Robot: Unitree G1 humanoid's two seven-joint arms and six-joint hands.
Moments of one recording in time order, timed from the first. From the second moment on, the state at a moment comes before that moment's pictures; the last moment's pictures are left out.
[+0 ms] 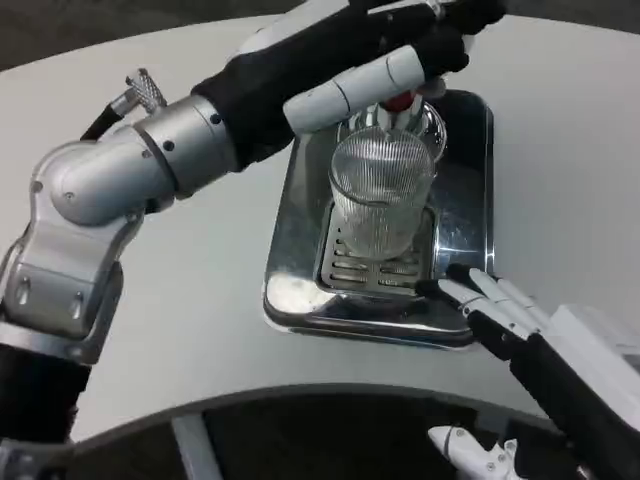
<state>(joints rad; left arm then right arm) -0.94 0.46 -0.09 0.14 -0.06 -0.01 -0.68 0.25 -0.01 -0.09 -1.03 -0.80 0.04 0.81</state>
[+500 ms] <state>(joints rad) -0.94 0.47 -0.10 0.15 0.01 -0.09 -0.68 0.23 0.01 -0.03 -1.03 -0.80 0.14 0.80</state>
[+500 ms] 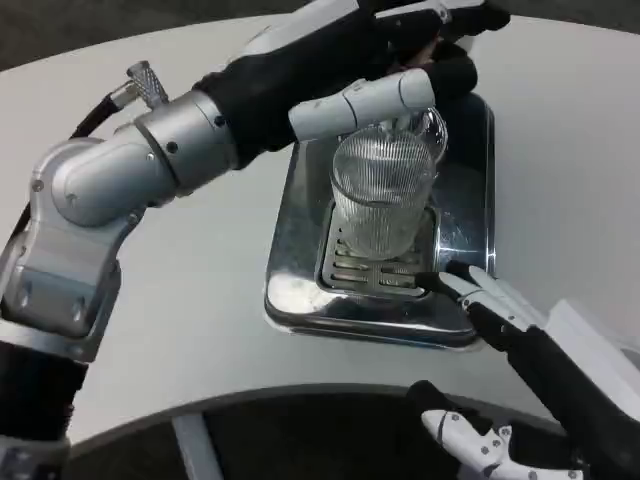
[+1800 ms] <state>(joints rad) -0.96 0.48 -0.14 0.18 0.09 -0.21 -0.67 0.23 0.01 0.14 -0.87 -0.66 0.31 0.34</state>
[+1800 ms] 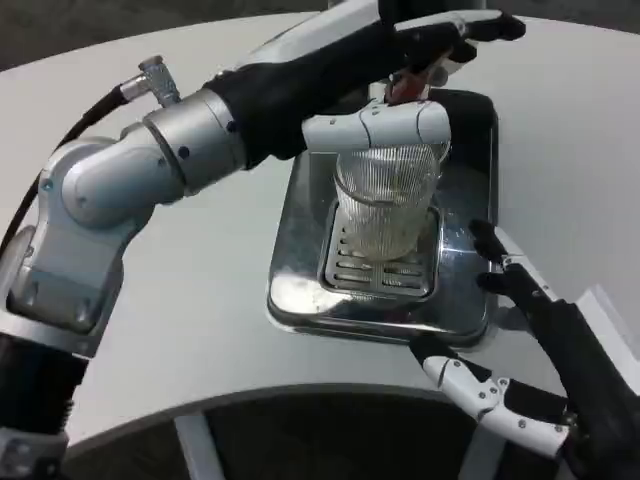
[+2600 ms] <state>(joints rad) -0.98 0.49 -0.14 0.21 0.09 -0.24 -0.67 0.05 0.01 0.20 -0.63 -0.58 0.25 0.09</state>
